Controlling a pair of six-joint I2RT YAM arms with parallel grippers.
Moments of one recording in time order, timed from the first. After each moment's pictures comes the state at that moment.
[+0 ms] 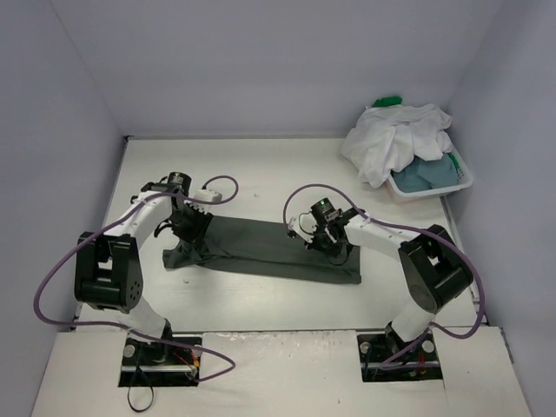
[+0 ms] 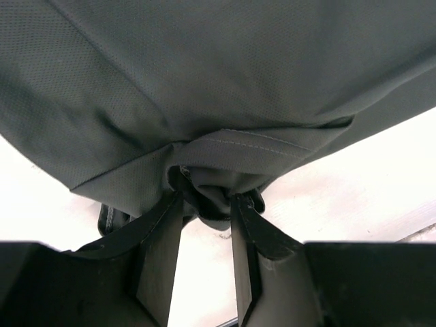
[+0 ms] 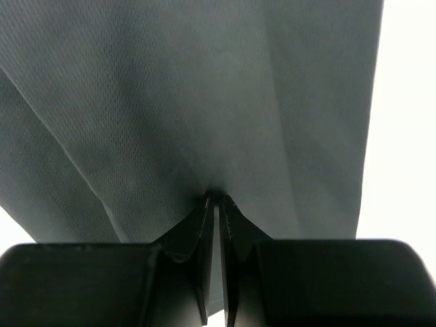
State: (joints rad) left arm -0.13 1.60 1.14 -0.90 0.27 0.39; right arm 0.58 1.65 0.91 -0.51 -0.03 -0.66
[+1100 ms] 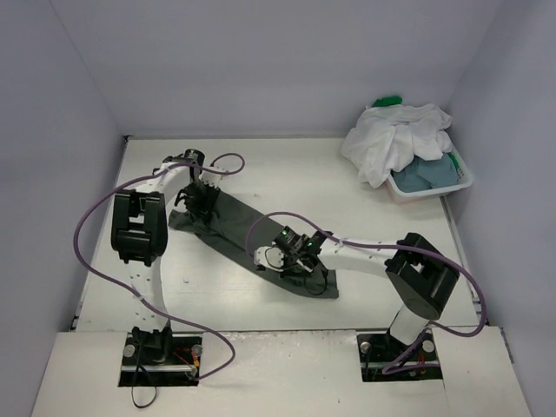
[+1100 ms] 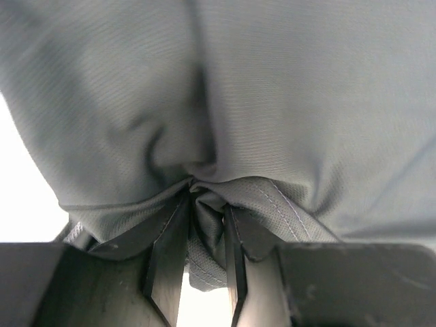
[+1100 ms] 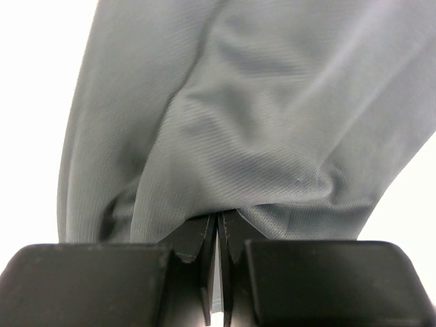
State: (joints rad) left arm -0.13 2.06 1.56 -0.87 0.21 0.32; right arm 0.92 1.67 0.90 -0.45 0.02 -0.65
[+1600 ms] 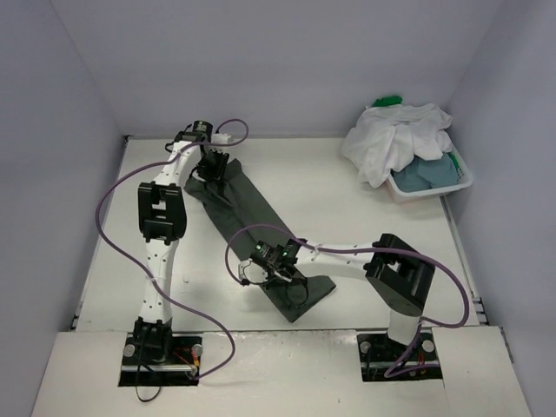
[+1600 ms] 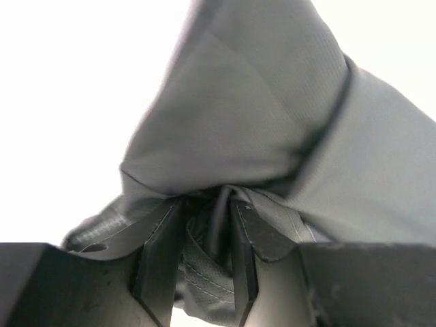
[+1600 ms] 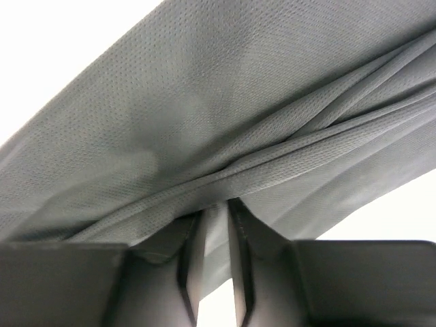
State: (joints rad) left arm -0.13 2.46 2.22 -0.95 0.22 0.21; right arm 1.09 1.78 1.04 -0.58 0.14 -0.59
